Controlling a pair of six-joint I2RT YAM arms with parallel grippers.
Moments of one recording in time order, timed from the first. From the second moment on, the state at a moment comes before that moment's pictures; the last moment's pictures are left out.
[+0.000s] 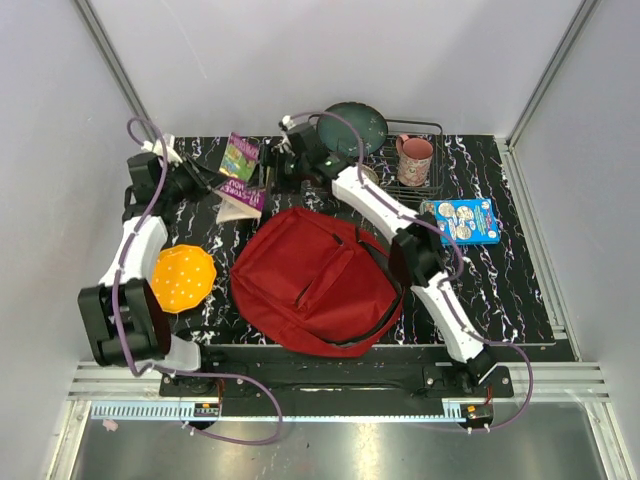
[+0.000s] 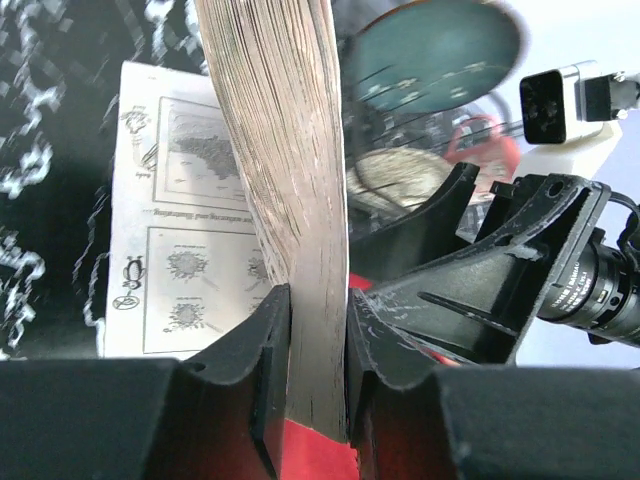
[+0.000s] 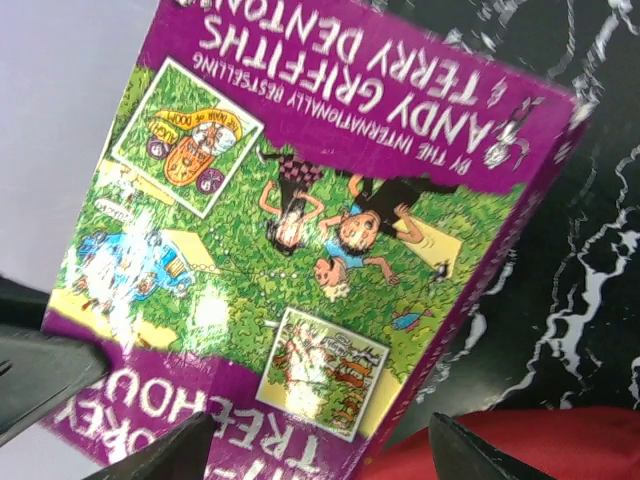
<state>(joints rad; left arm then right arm) 0.19 1.48 1.07 -0.06 0.62 -0.59 0.71 2.53 2.47 -0.51 -0.39 0.70</state>
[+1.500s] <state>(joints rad) -0.43 0.81 0.51 -0.29 0.33 -0.73 0.72 0.96 0.53 -0.06 -0.25 1.11</state>
